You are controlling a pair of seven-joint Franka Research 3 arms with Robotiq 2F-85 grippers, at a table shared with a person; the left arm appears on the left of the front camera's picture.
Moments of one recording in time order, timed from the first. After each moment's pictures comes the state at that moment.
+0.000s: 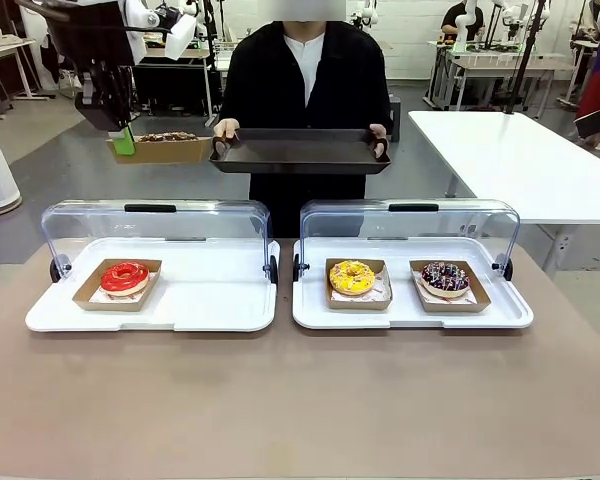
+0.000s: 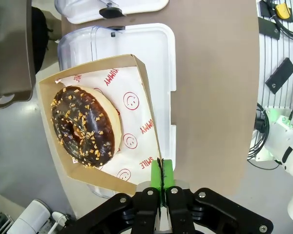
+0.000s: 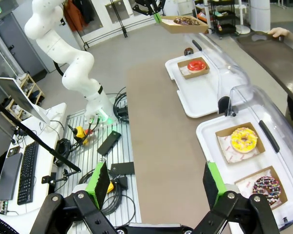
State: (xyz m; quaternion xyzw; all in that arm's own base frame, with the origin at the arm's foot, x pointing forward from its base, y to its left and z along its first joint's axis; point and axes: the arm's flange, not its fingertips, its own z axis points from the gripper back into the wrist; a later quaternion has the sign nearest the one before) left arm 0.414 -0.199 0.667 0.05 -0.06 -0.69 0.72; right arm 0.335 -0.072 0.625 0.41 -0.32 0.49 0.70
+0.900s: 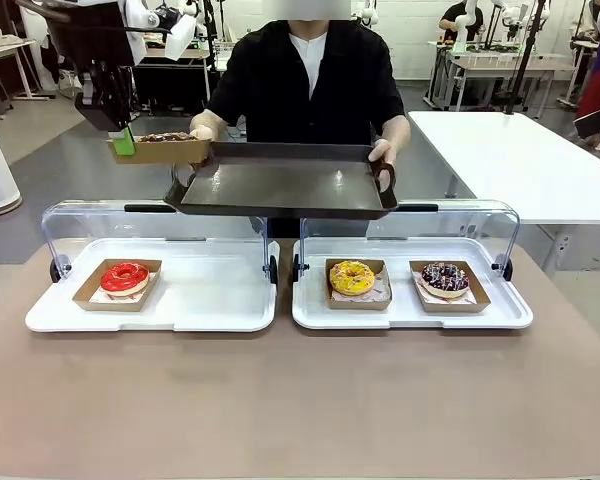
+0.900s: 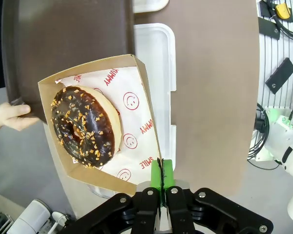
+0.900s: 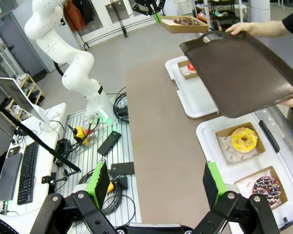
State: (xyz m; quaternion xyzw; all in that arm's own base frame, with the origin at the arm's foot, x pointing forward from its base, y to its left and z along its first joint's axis) left arm 0.414 -0.199 0.667 0.05 -0.06 -0.69 0.72; right arm 0.335 -0.072 0.625 0.41 -0.32 0.49 0.70
